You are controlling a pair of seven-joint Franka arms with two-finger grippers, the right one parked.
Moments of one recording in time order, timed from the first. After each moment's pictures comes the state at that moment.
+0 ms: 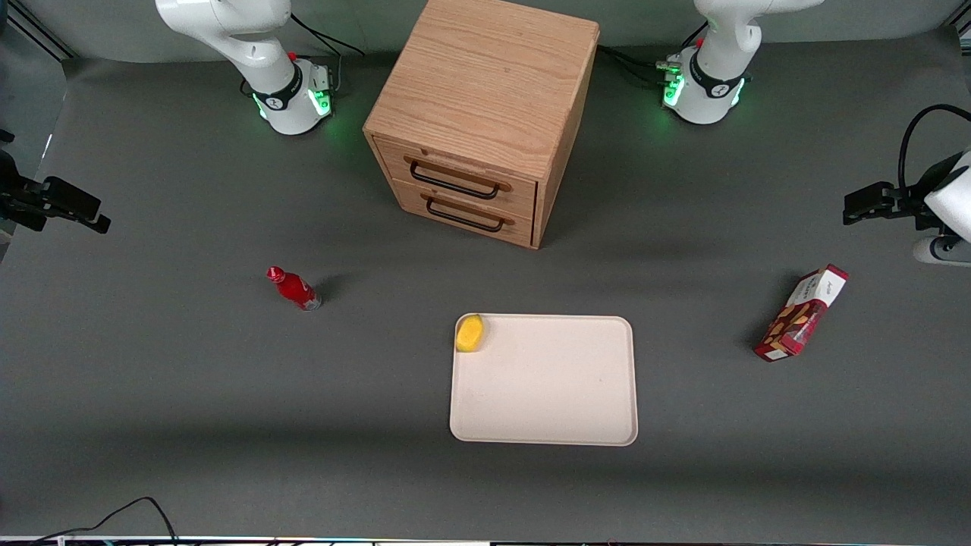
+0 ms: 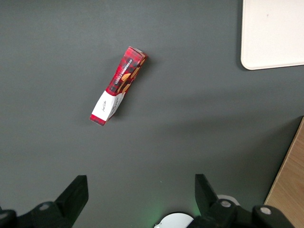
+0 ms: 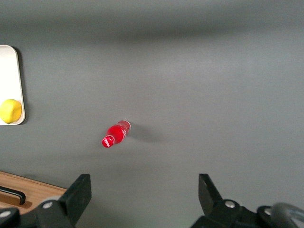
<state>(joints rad) 0.06 0.10 -0.07 -1.49 0.06 1.44 0.12</state>
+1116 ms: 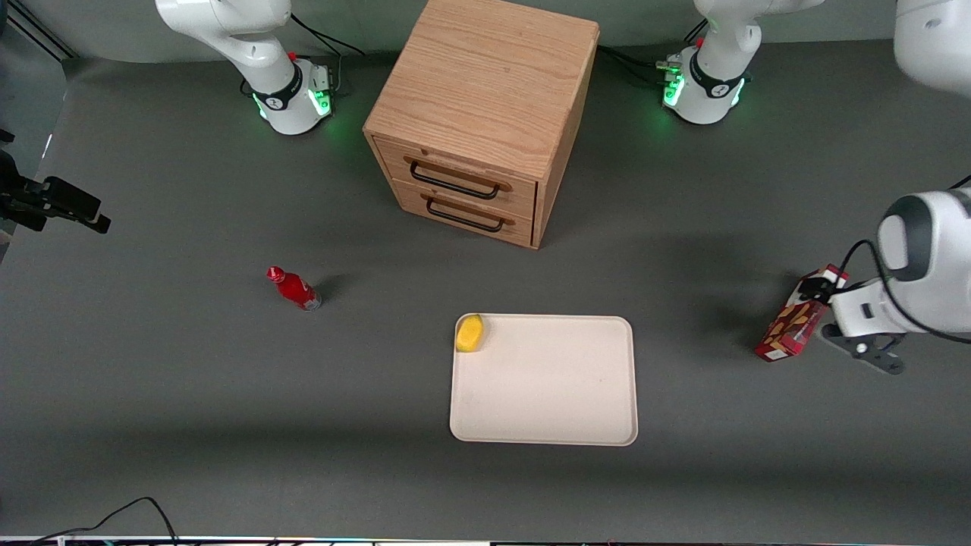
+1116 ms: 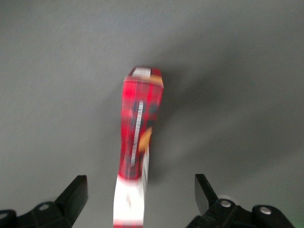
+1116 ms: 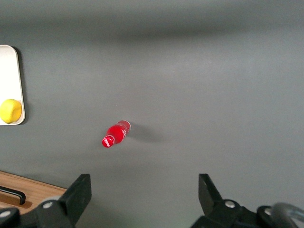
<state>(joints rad) 0.07 0.44 0.03 -1.78 0.08 2.05 0.64</state>
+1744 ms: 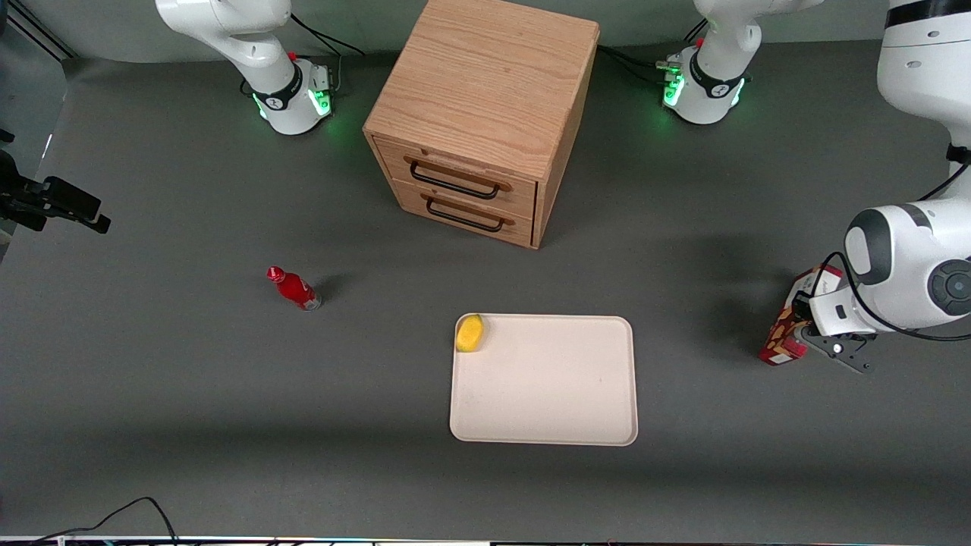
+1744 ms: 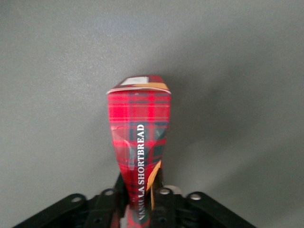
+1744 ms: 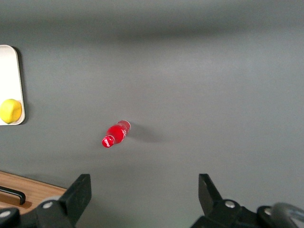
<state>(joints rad) 0.09 0.47 0.05 -1.85 0.04 2.20 0.69</state>
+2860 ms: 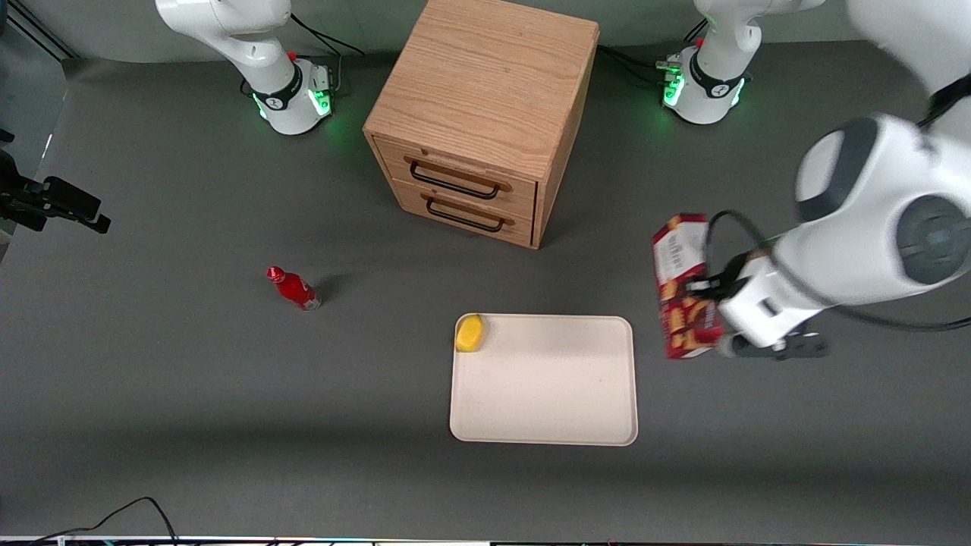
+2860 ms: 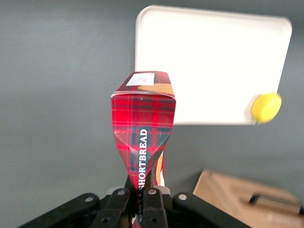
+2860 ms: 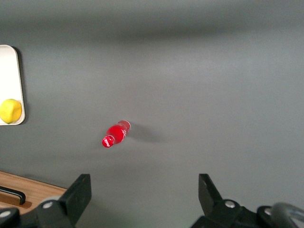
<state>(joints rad) 0.03 0.52 -0.44 -1.27 0.03 1.68 -0.40</state>
